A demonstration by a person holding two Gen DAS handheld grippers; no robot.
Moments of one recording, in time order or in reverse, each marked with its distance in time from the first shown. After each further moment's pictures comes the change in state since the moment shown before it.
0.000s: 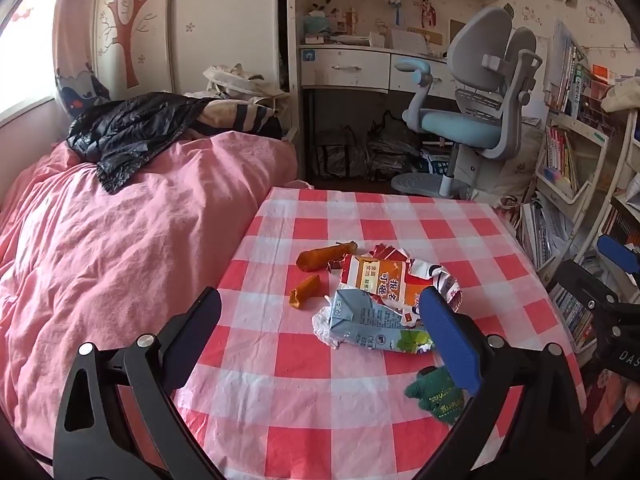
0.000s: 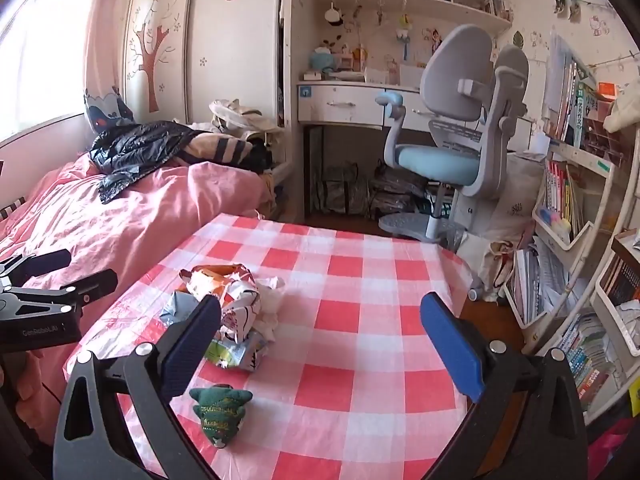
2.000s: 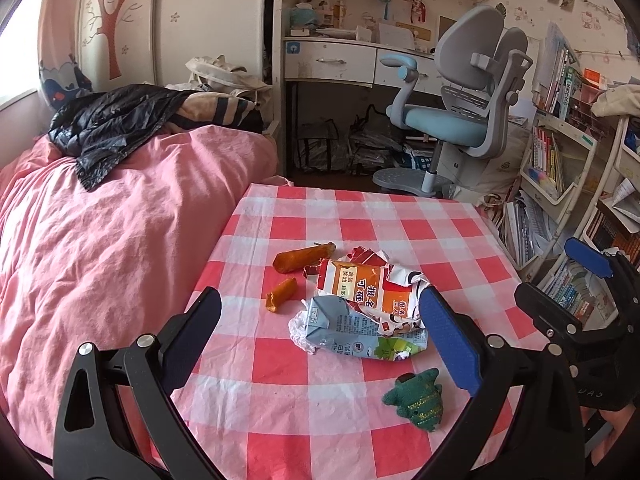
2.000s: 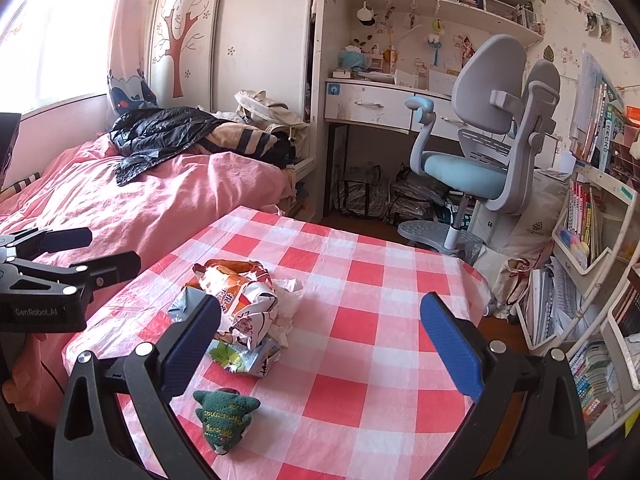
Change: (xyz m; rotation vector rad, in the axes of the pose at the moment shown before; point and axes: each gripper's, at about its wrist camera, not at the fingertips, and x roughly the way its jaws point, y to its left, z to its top) left arm 0.013 -0.005 0.008 0.004 0.066 -0.062; right arm 0.014 0.015 0.005 -0.095 0.037 0.068
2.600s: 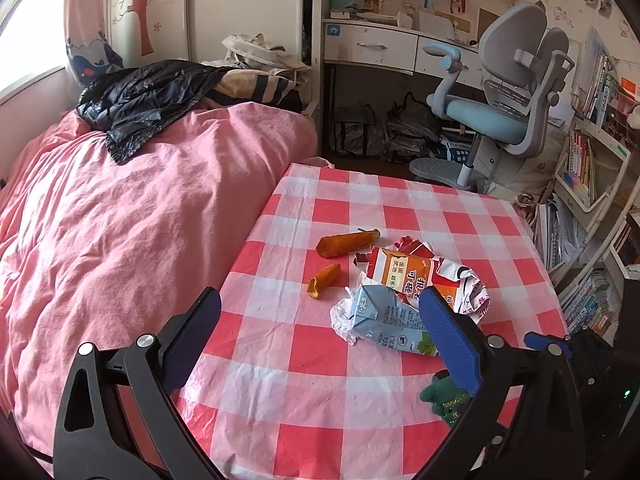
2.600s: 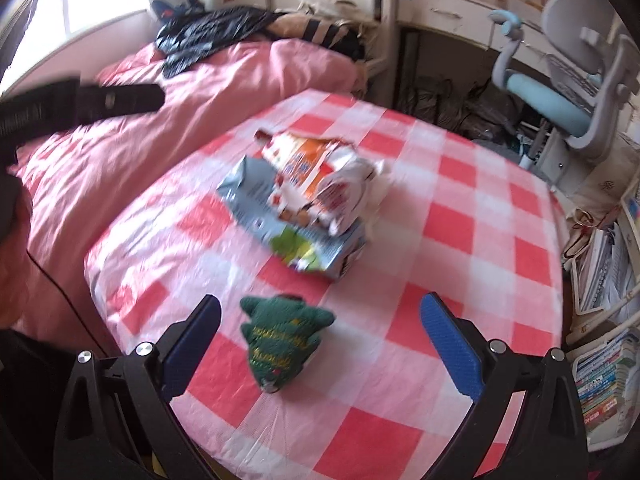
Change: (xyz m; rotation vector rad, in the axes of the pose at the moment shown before) left arm 0.009 0.024 0.001 -0.083 0.055 0.090; right arm 0.058 0.046 -0.051 -0.110 0.390 0.219
